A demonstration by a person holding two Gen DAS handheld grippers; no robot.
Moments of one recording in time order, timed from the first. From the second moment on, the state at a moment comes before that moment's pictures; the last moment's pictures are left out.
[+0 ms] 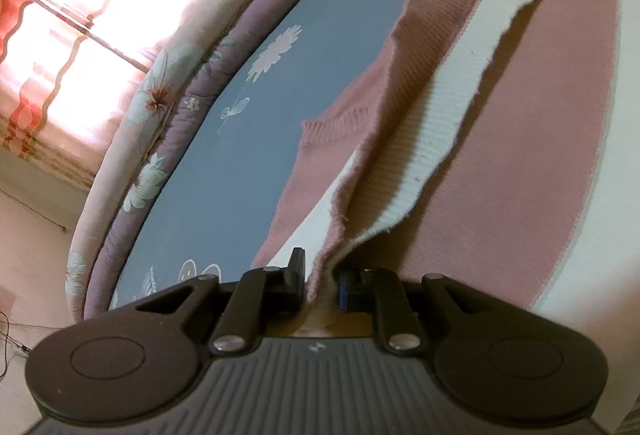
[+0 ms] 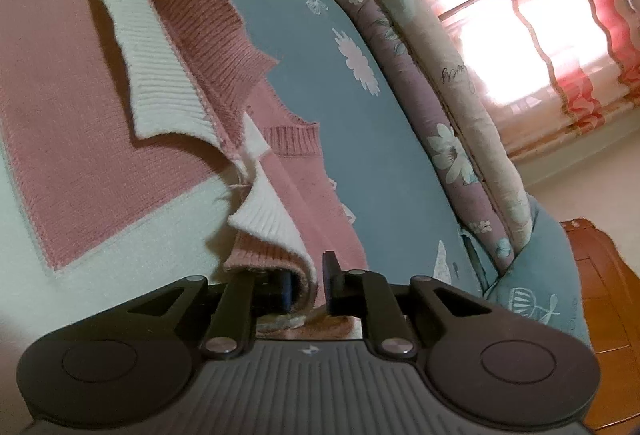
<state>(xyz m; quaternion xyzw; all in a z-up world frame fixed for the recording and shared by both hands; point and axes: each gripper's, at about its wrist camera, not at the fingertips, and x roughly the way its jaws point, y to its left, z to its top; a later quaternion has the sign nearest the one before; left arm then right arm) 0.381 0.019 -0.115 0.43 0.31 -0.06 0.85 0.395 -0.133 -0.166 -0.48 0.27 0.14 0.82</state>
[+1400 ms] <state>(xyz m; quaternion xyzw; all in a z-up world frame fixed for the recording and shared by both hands) 0.460 0.102 -0.082 0.16 0.42 0.00 0.89 0.541 -0.230 -0.118 -0.05 0.52 0.20 0.83</state>
